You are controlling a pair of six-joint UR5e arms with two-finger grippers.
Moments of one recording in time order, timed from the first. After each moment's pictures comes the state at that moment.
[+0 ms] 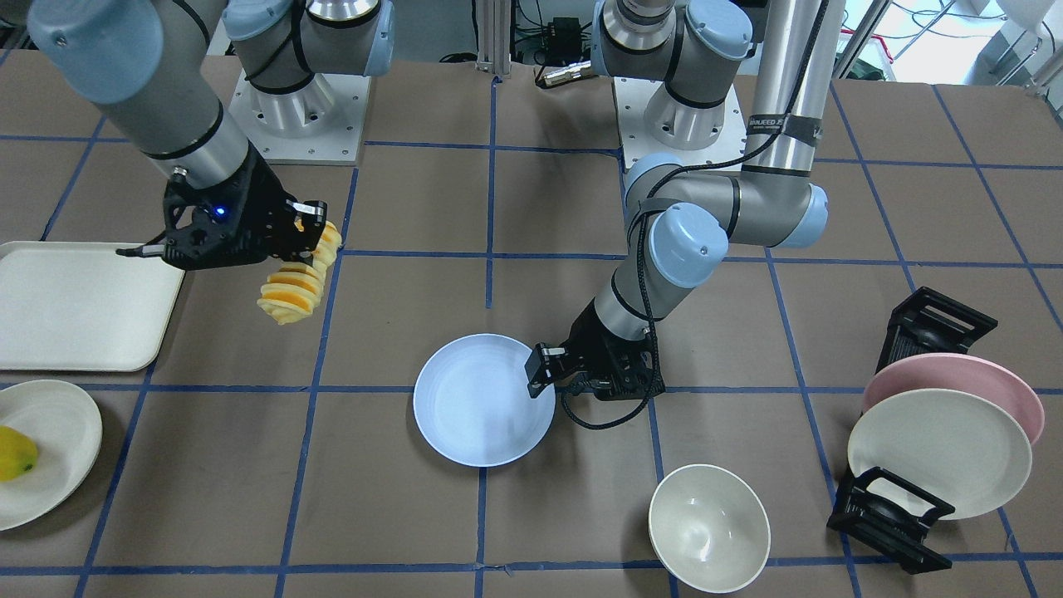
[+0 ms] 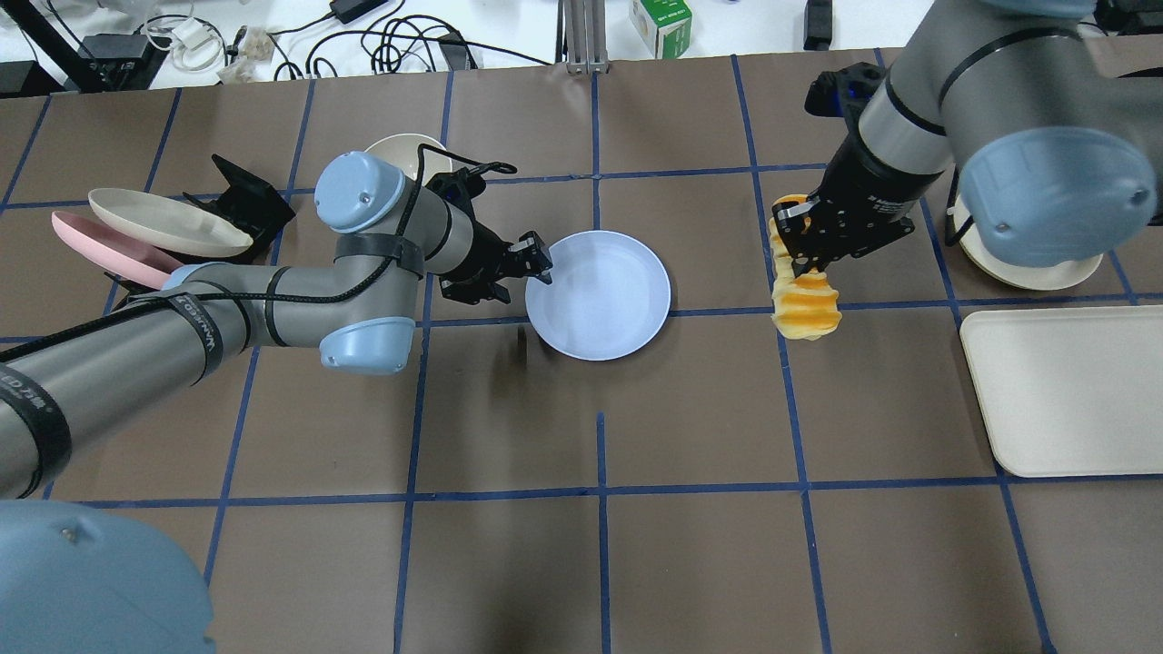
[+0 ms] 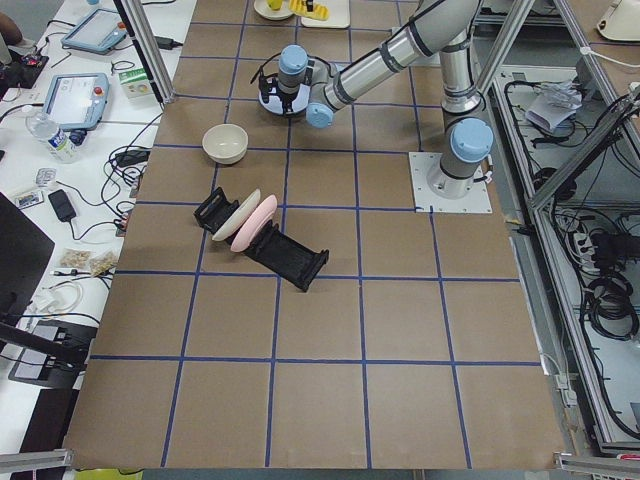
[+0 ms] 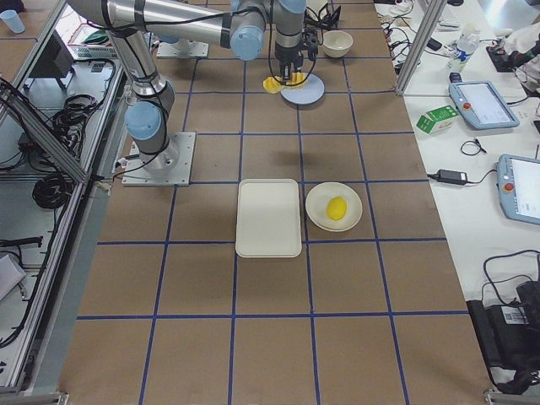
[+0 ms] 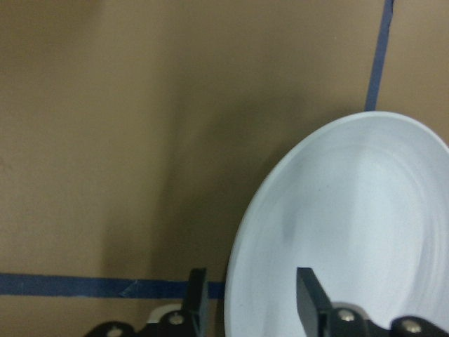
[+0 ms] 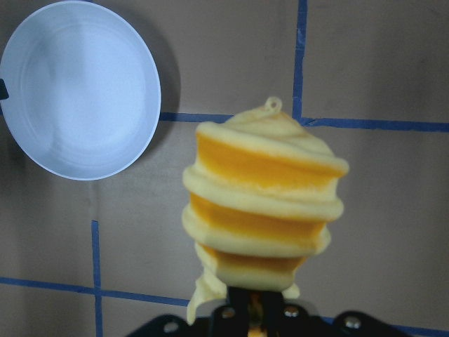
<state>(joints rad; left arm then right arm) -1.66 -1.98 -1.91 -0.61 1.21 -0.36 1.56 -1.52 1.77 -1.77 -1.41 -0.06</state>
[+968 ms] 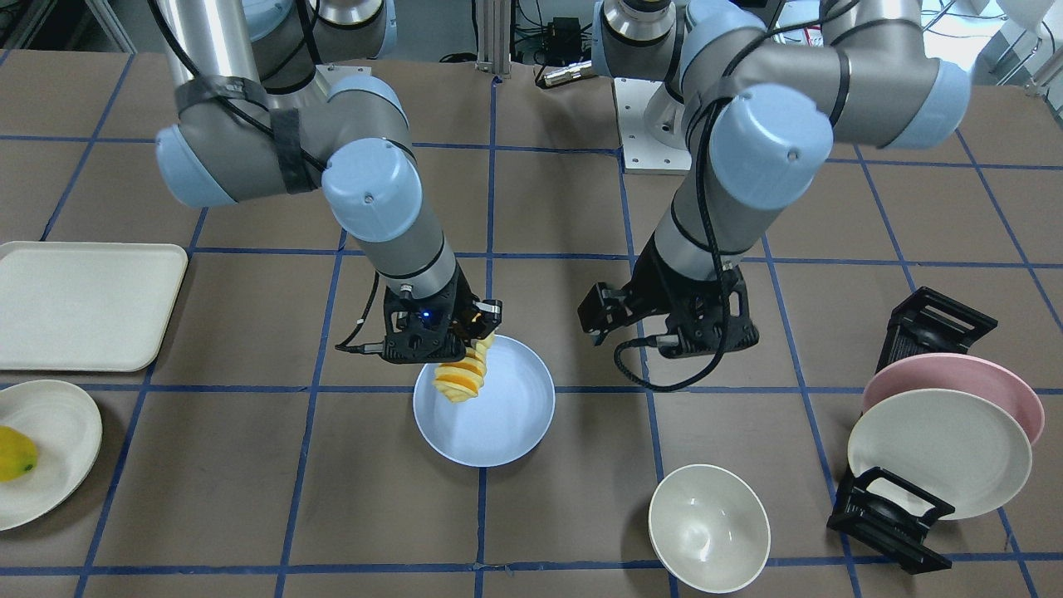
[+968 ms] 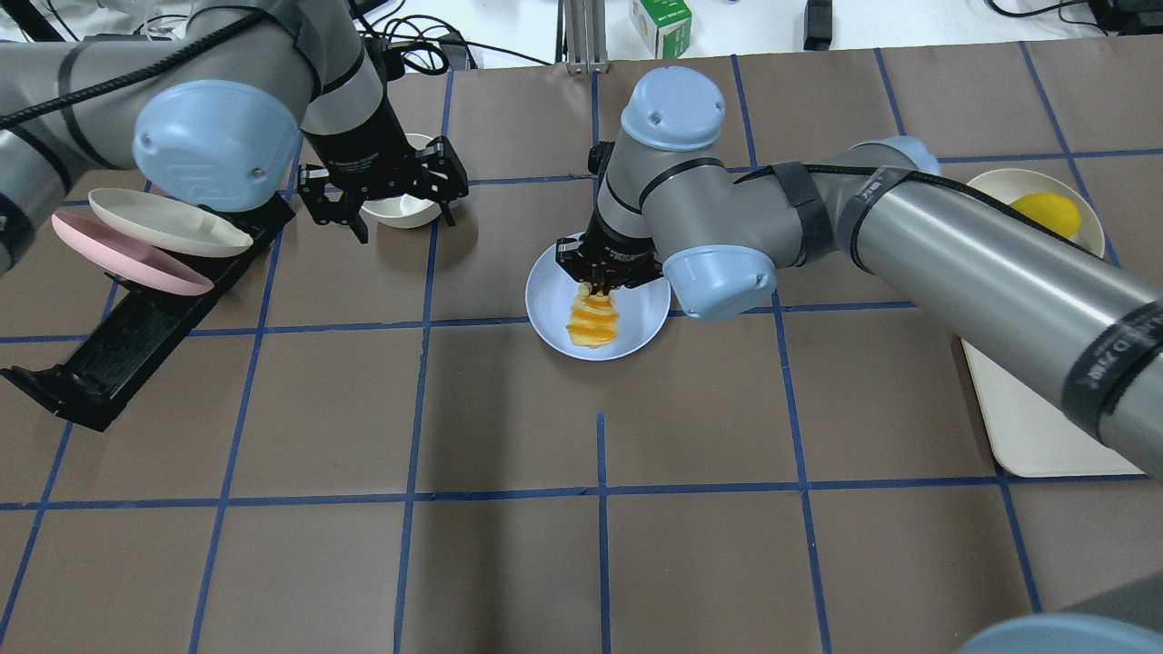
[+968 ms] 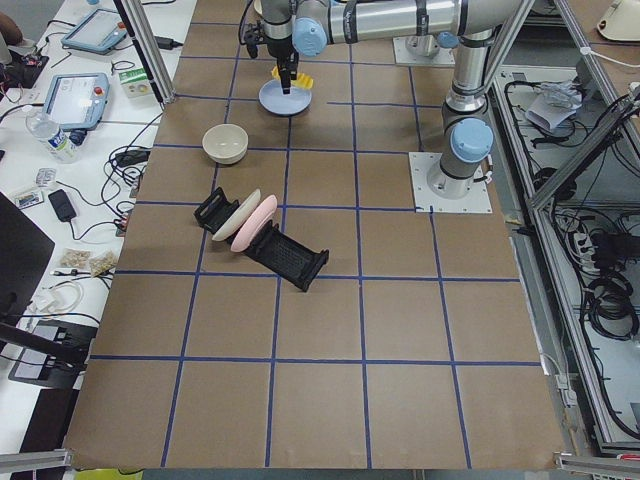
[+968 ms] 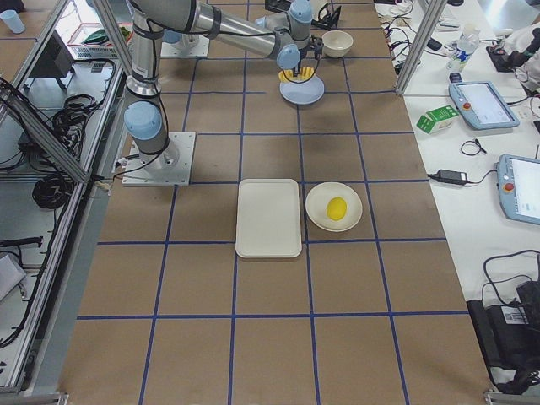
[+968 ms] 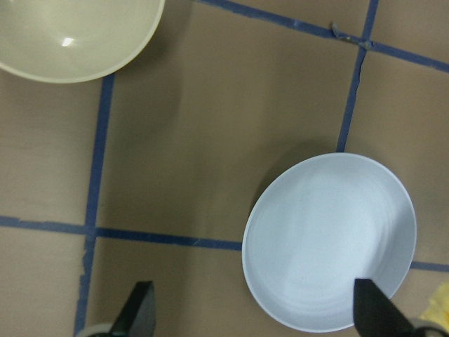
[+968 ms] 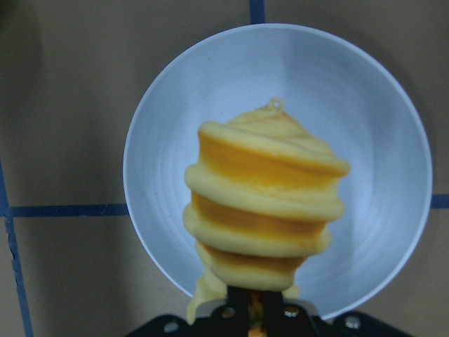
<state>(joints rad) -1.65 -1.75 -1.56 -1.44 1.57 -0.22 1.89 -1.16 1.71 -2.22 -1.36 0.40</state>
